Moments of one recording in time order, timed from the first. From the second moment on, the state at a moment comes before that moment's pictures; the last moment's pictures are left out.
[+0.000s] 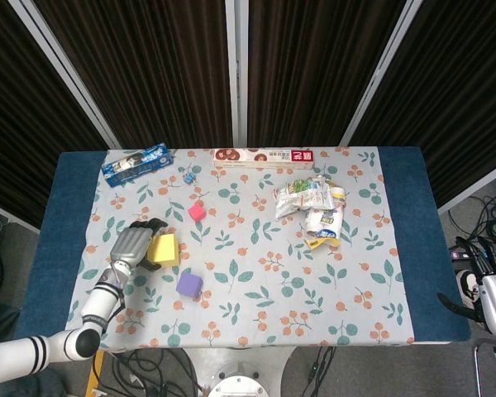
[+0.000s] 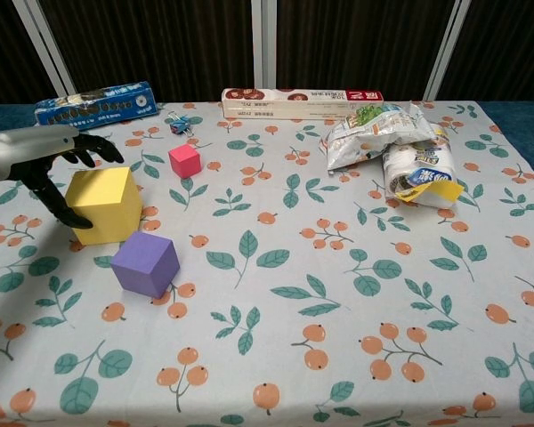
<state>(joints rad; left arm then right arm) -0.65 -1.50 -0.17 -1.52 0.83 0.92 0.39 0.05 -1.03 0.06 -1.59 -1.56 1.55 0.23</state>
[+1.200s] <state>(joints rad) -0.94 -1.70 -0.24 -1.46 0.76 0.88 0.55 0.04 -1.02 0.06 -1.58 -1.55 1.54 0.24</state>
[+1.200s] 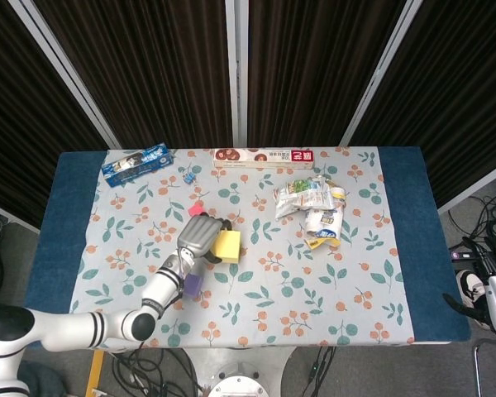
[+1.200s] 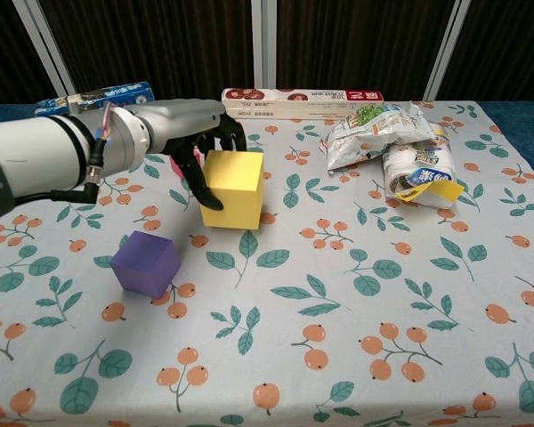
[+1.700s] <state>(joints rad) -0.96 -1.70 -0.21 -1.49 0.77 0.91 0.57 0.03 -1.02 0.06 -1.58 -1.55 1.56 0.25</state>
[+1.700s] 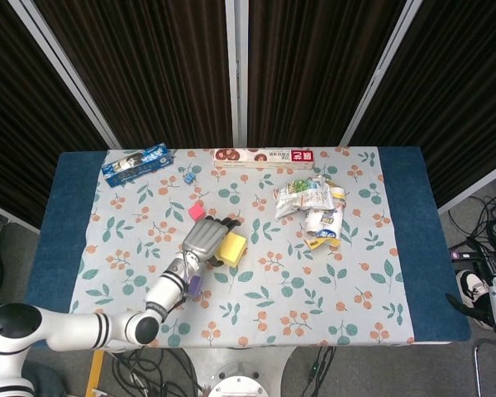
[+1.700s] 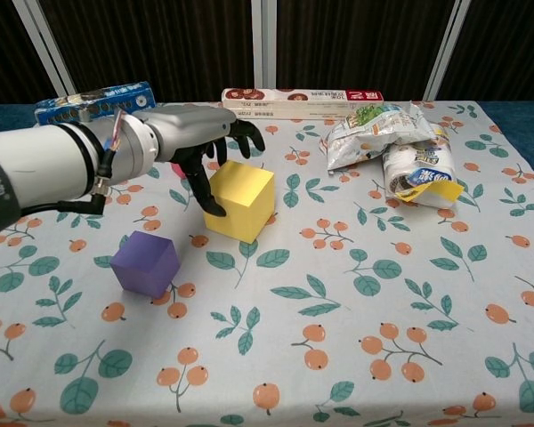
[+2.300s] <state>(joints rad) -0.75 -1.43 -0.03 -1.69 1.08 1.07 0.43 0.05 -1.03 0.06 -1.58 -1.57 1.55 0.25</state>
